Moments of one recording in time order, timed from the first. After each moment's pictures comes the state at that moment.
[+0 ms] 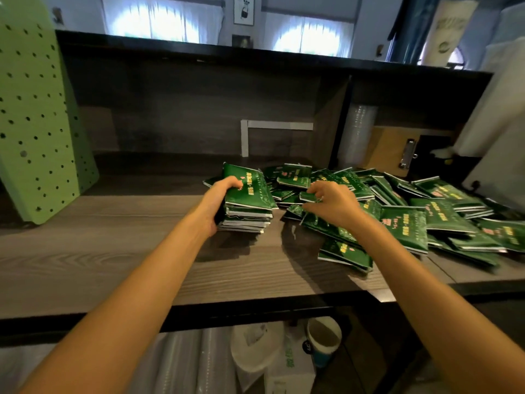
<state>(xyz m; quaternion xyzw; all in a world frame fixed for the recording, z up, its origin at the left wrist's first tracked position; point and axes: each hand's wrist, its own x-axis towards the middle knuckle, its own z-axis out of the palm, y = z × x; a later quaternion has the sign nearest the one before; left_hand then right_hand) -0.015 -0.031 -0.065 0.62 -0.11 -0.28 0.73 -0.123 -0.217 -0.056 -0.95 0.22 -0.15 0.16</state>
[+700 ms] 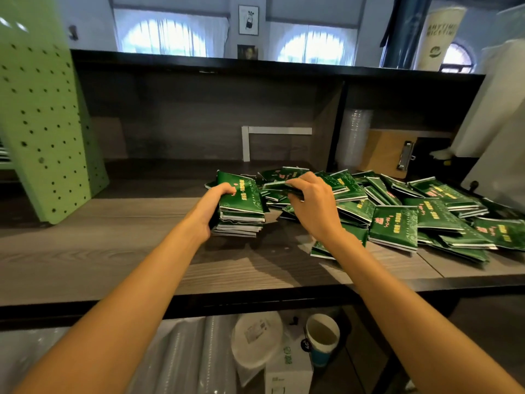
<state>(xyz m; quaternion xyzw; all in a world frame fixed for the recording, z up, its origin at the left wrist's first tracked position) -0.030 -0.023 -0.068 0.64 -0.10 -0.26 0.72 -0.126 -0.186 -0.073 -0.90 0.08 -0.40 0.14</state>
